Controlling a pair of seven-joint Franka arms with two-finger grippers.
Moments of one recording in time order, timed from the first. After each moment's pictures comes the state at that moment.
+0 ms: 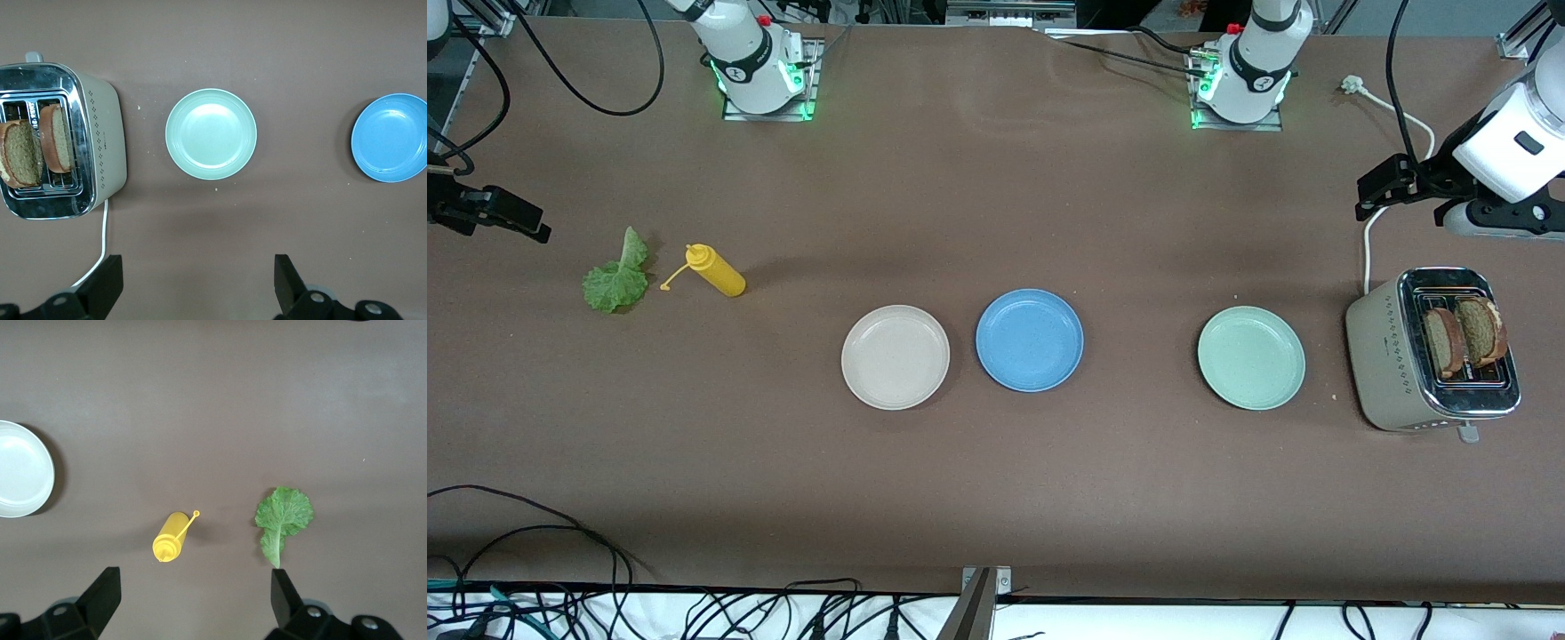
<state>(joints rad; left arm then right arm) -0.02 0.00 -0.06 -1.58 -0.02 1.53 -0.03 -0.07 0.03 -0.04 -1.65 -0.02 1.66 -0.02</state>
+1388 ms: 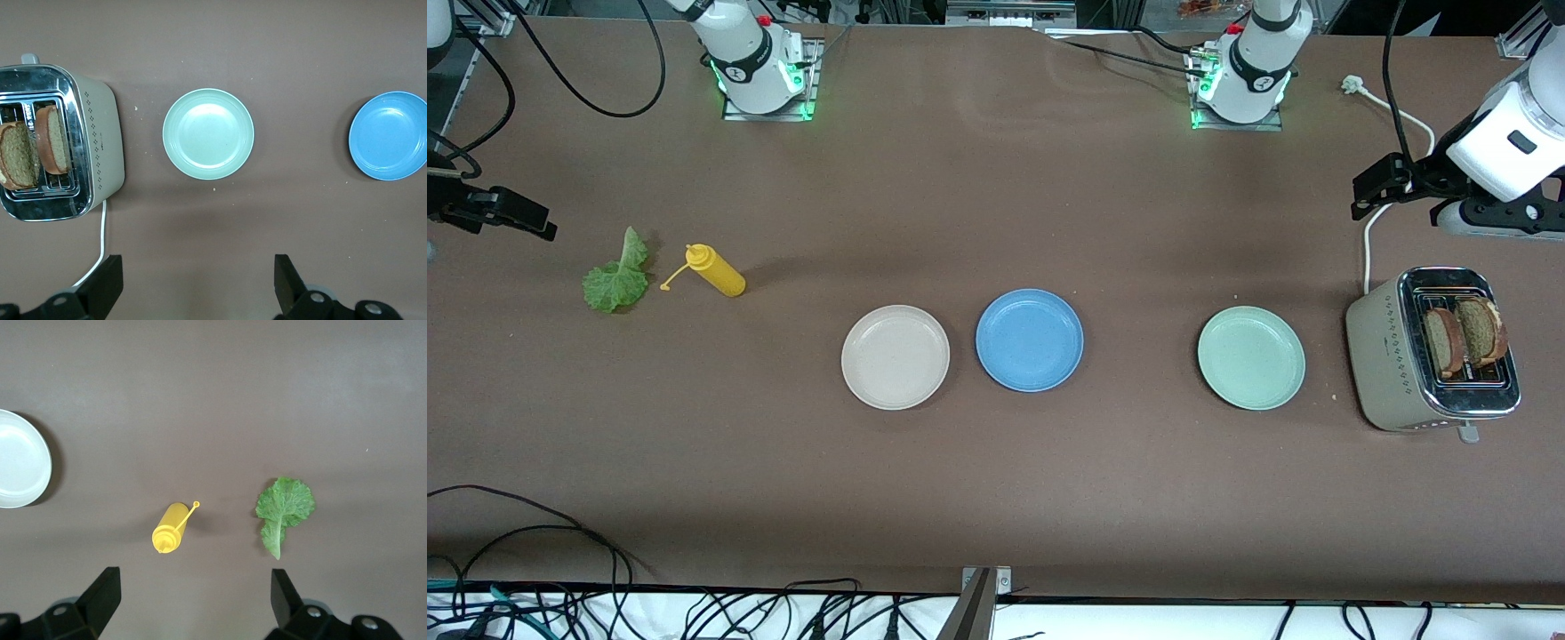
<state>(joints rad) -0.02 0.00 -0.07 -1.58 -0.02 1.53 -0.03 -0.07 0.04 -0.04 -1.65 -0.02 1.63 -0.02</state>
